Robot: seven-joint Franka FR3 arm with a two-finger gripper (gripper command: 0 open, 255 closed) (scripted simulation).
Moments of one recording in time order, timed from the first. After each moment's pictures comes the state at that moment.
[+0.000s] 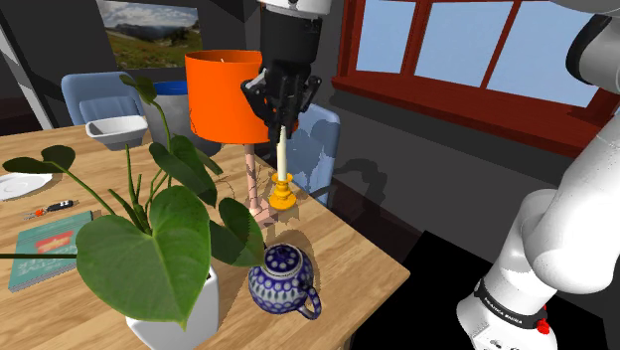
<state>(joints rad) 0.15 -0.09 0.55 -1.57 -0.06 1.61 0.73</state>
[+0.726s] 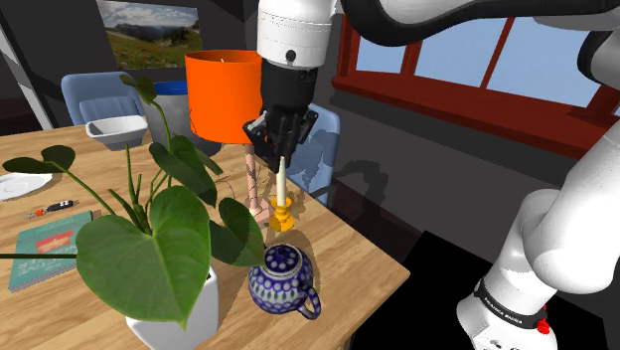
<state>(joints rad) 0.15 -0.13 0.55 -1.75 -0.04 1.76 0.73</state>
